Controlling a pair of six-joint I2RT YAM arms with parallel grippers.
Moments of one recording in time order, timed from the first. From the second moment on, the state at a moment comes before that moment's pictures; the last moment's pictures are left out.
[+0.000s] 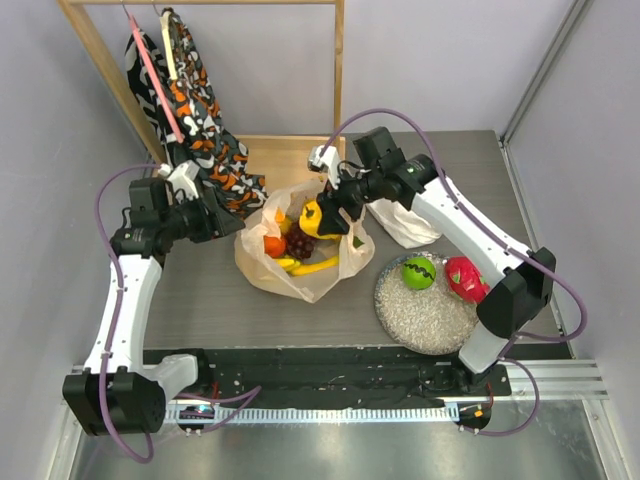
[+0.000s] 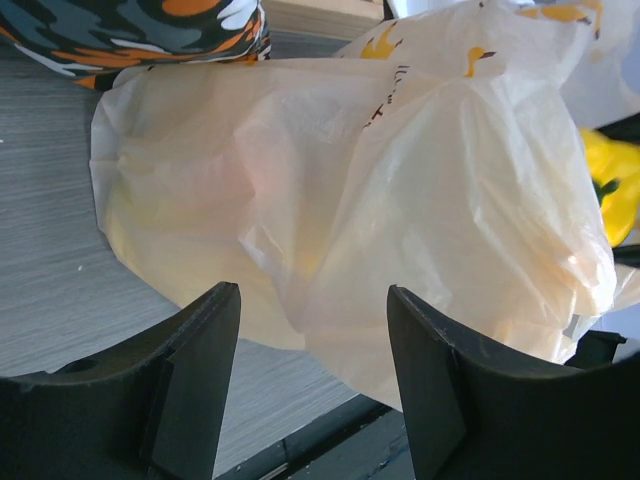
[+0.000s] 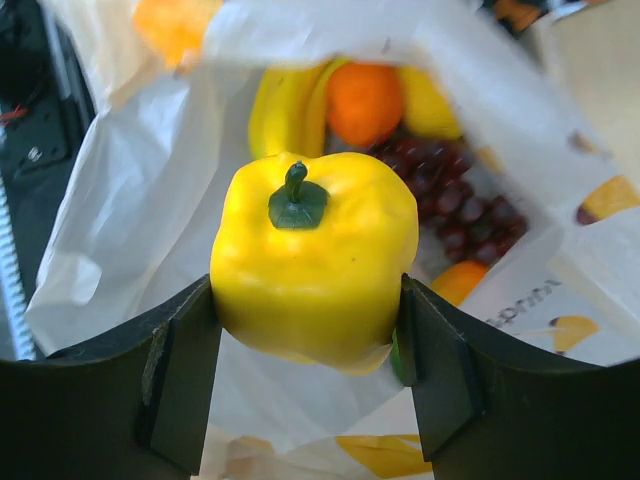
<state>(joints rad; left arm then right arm) 0.05 1.09 1.07 -0.66 0.60 -0.30 0.62 1.68 1.71 -0.78 -0.57 -0.39</state>
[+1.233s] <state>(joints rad) 0.05 1.10 1.09 -0.65 0.60 -0.29 0.64 1.35 1.24 -1.24 -0.42 -0.85</state>
